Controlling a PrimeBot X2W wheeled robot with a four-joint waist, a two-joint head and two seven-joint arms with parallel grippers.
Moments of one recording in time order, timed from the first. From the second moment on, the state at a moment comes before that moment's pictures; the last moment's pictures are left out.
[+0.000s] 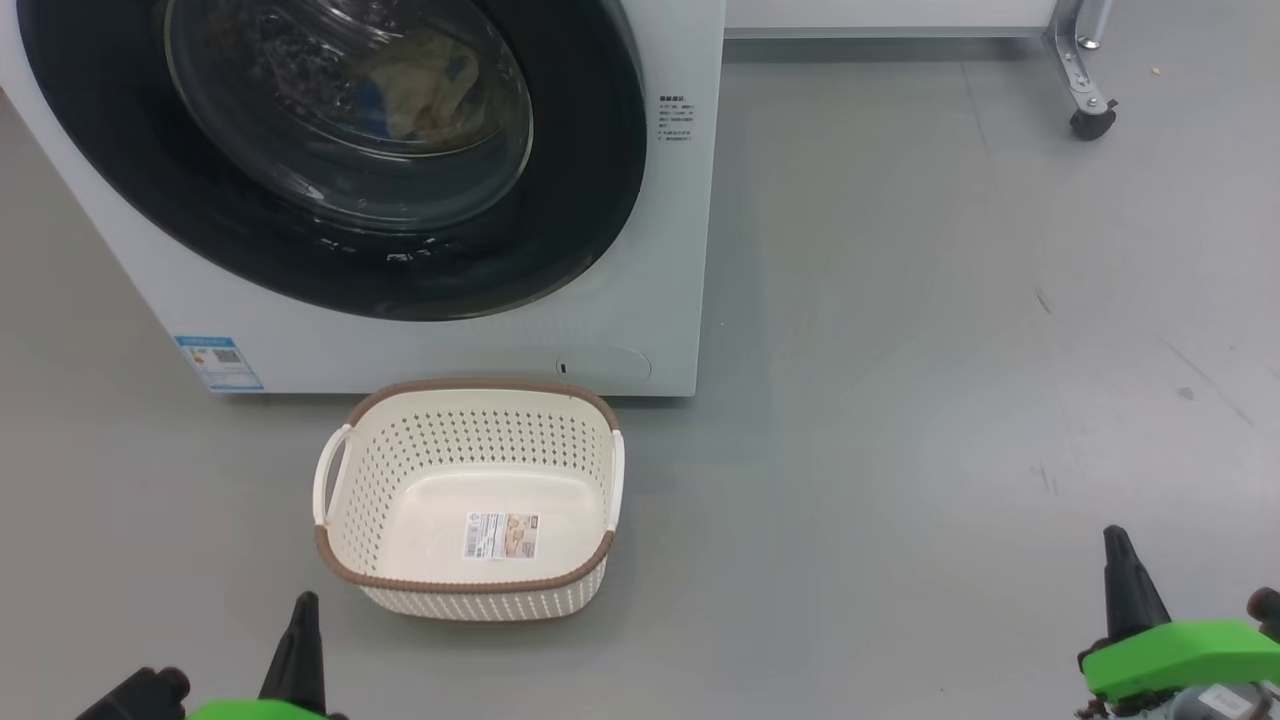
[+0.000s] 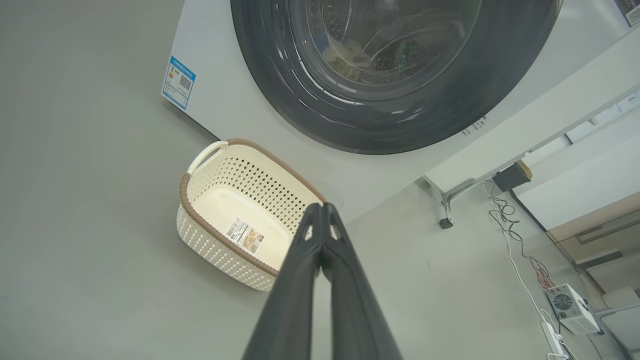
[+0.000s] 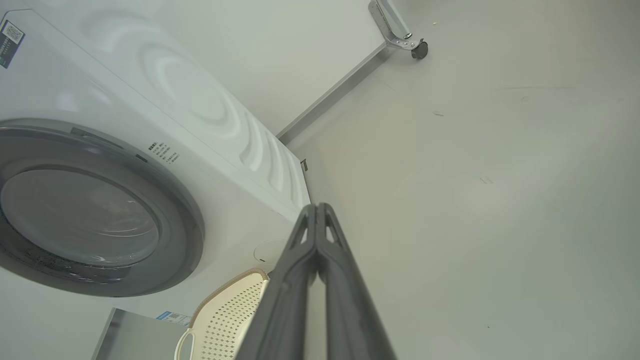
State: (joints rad) left arm 0.02 0.07 -0.04 0.31 -0.77 -0.13 -0.12; right arm 0.06 -0.03 -0.14 0.29 0.72 0.13 -0.11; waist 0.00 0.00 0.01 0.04
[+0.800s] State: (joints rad) left arm 0.00 0.06 -0.01 0.30 -1.02 -0.13 -0.05; right arm 0.03 -0.03 -0.14 0.28 0.98 0.13 -0.05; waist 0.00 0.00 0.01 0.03
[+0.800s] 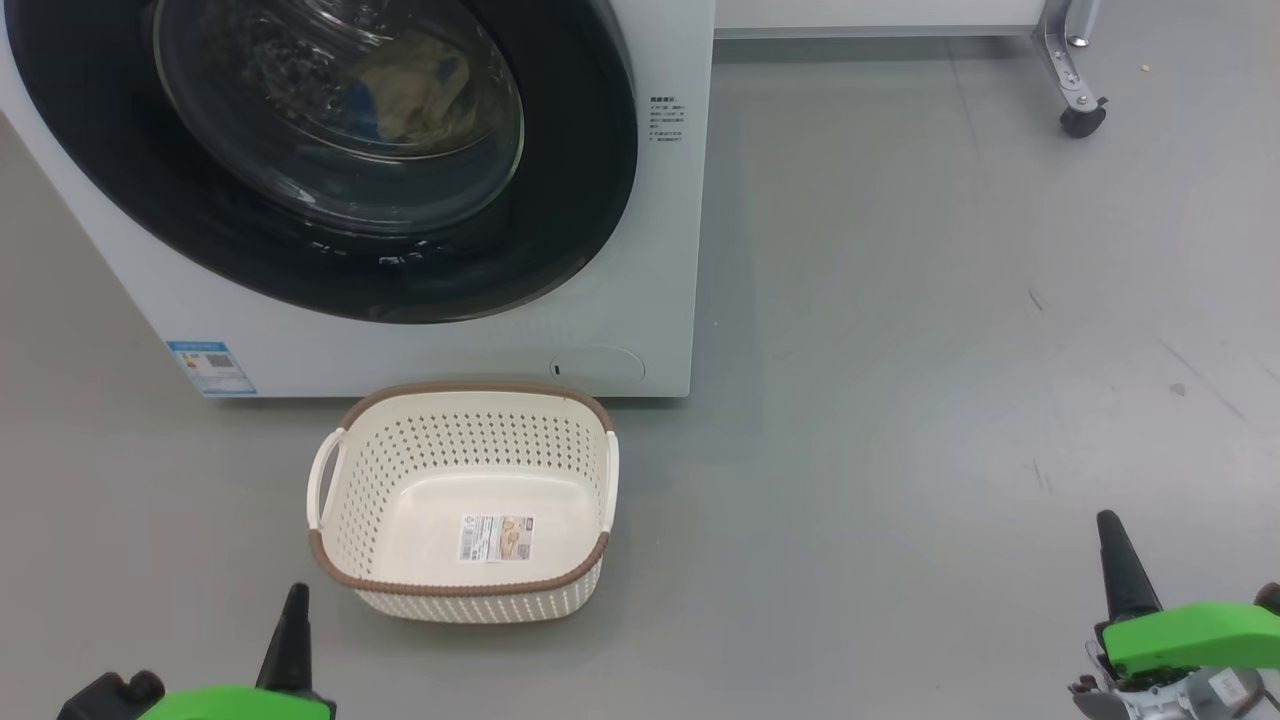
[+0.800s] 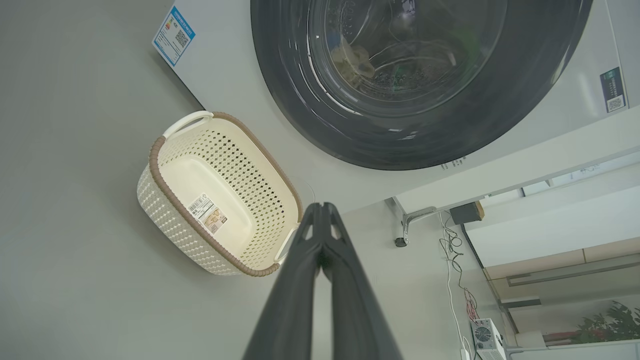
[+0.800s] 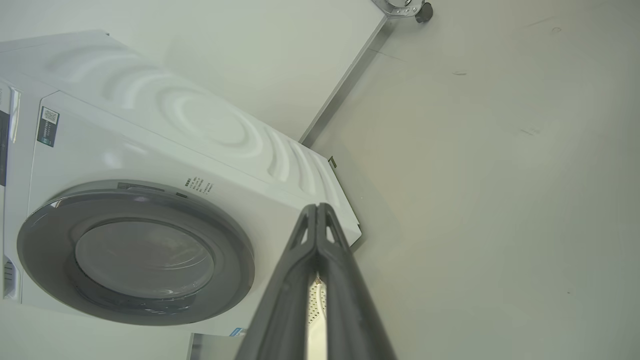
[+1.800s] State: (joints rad) left arm -0.04 0.05 0.03 0.29 -1.34 -0.13 0.04; right arm -0.01 -0.03 -0.14 0.28 1.32 0.13 0.04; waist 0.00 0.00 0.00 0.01
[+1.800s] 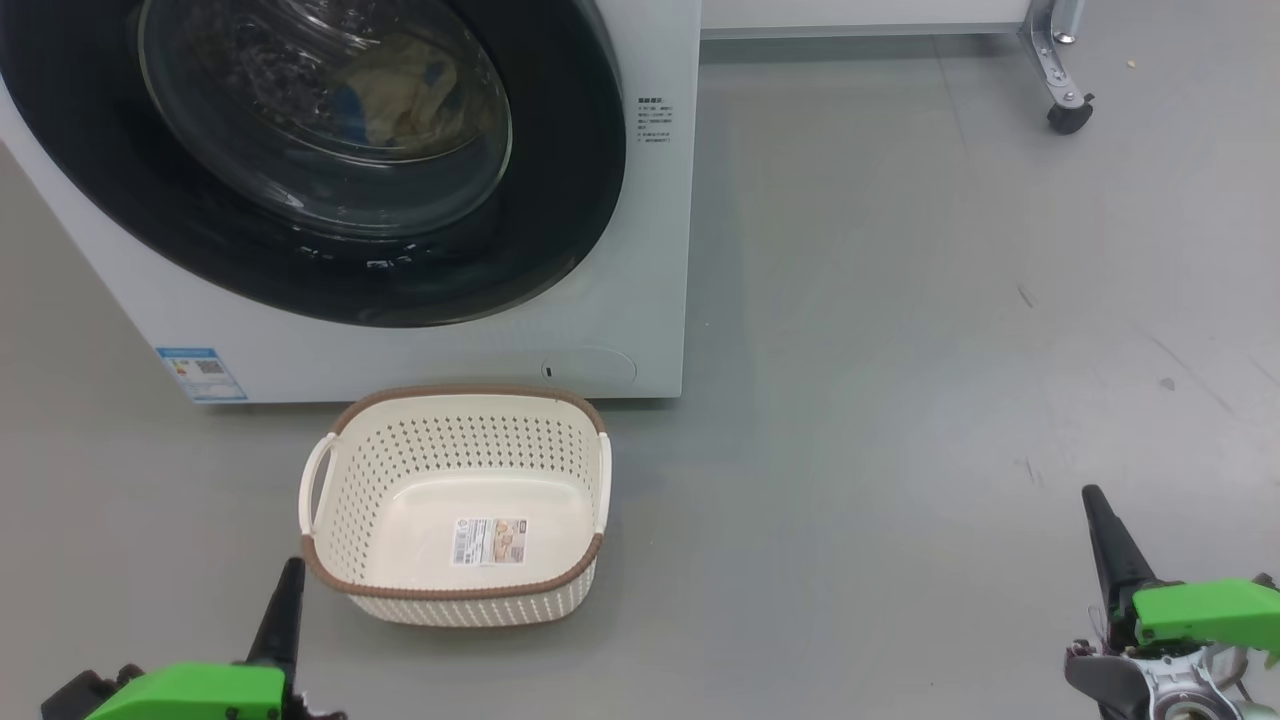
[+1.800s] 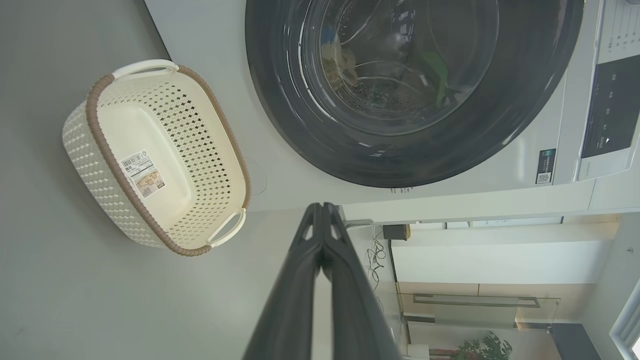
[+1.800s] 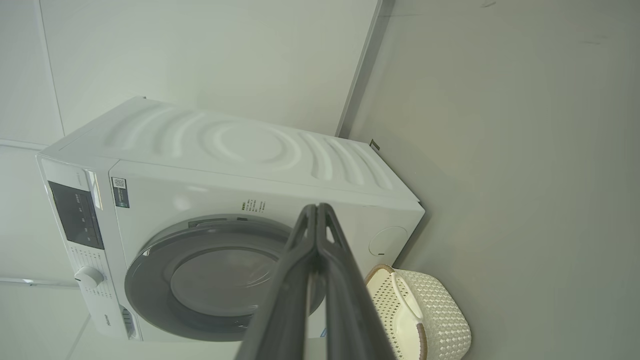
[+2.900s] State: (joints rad) left arm -0.06 0.04 0.07 0.28 -1.61 -0.13 0.10; right arm -0.05 -0.03 -0.13 0.28 1.60 0.13 0.11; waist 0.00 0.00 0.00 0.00
